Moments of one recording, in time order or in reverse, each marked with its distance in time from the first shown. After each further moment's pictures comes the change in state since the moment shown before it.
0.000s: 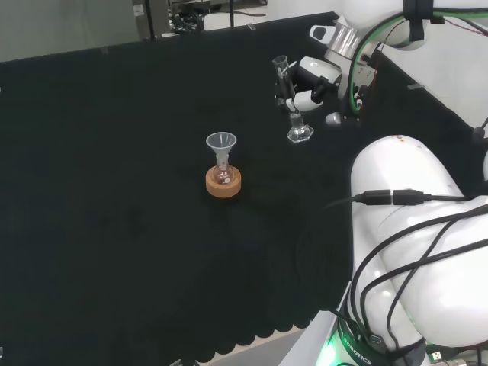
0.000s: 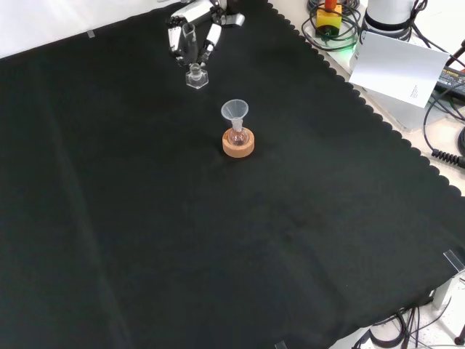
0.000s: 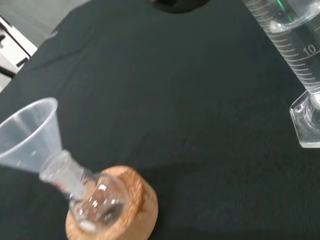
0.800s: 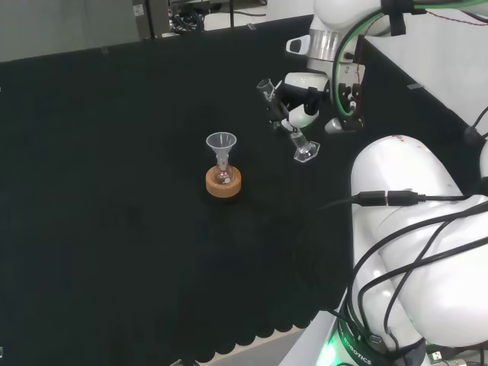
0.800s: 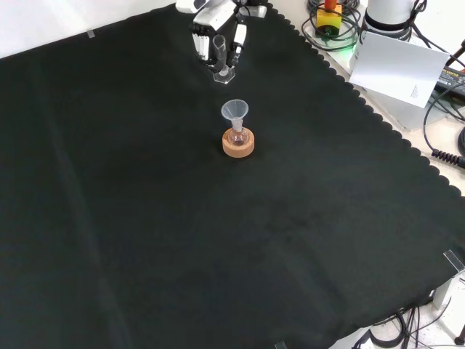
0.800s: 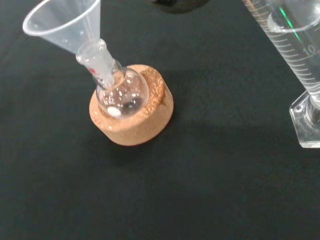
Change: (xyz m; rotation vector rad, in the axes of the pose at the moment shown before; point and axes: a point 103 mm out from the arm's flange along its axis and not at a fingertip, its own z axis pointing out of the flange) arm 0.041 -0.039 0.010 0.236 -0.161 0.000
